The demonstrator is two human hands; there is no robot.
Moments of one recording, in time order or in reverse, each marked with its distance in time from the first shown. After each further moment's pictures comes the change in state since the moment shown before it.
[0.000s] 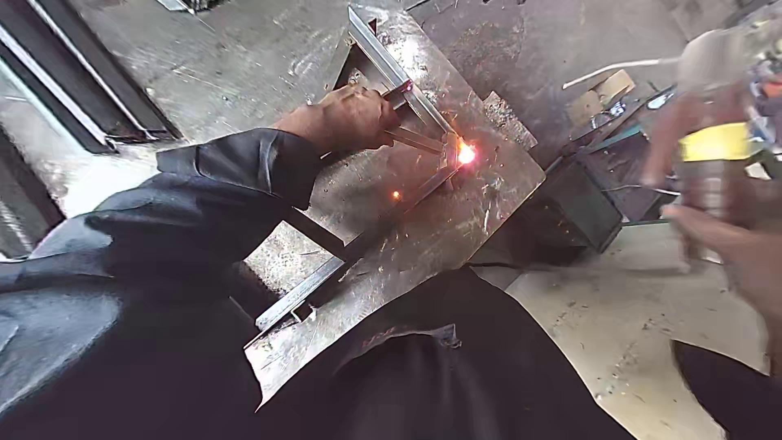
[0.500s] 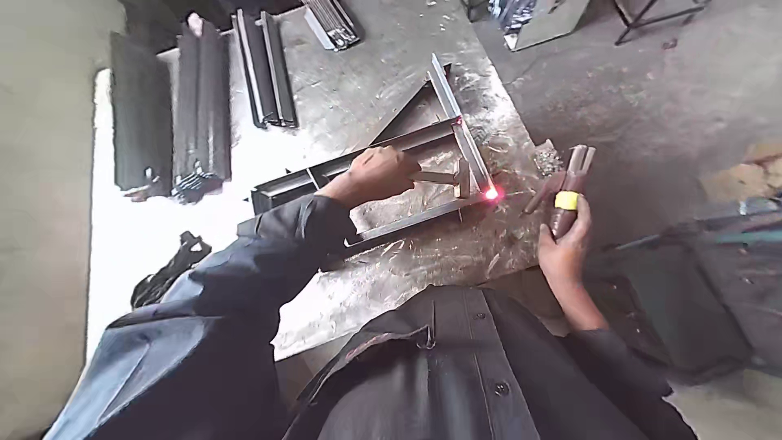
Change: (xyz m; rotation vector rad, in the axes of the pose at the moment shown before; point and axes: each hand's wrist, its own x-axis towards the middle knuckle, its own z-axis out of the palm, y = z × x) left_hand -0.045 0.080 -0.002 -0.293 -0.027 -0.549; right_hand 0.111 0.097 0.215 0.181 -0.055 -0.156
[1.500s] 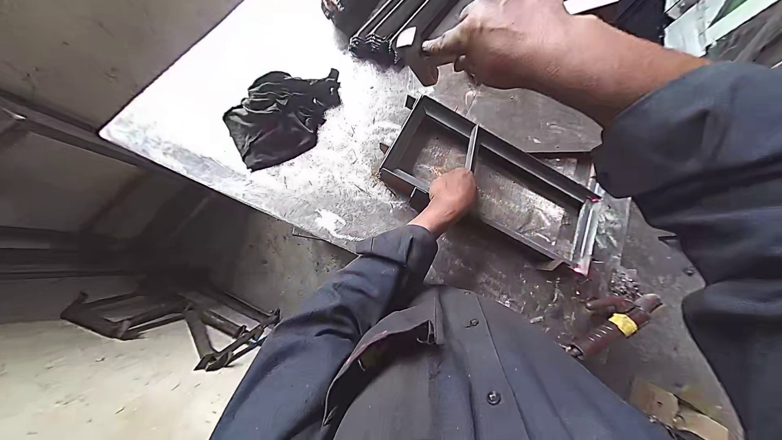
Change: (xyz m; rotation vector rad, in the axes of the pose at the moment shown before) left_hand -0.105 -0.039 0.118 -0.797 0.273 -0.890; right_hand -0.089 -0.511 0.157 -0.879 -0.742 -1.873
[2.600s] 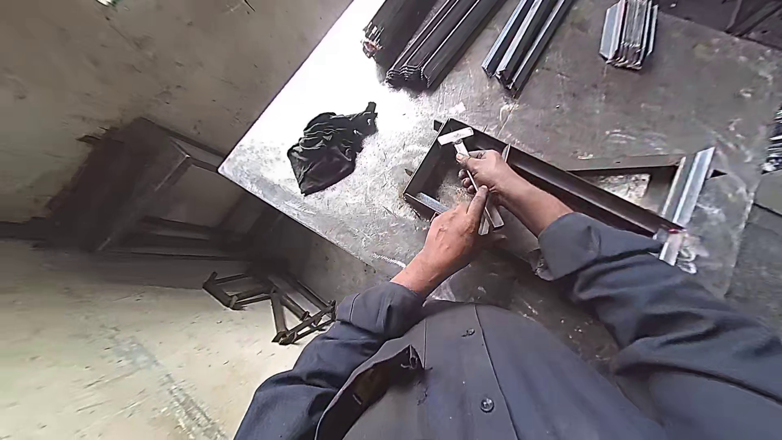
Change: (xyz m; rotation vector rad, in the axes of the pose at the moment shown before) left_hand -0.041 -0.047 0.015 -0.009 0.606 0.414; right_hand 0.018 -0.041 0.181 1.894 -0.042 0.625
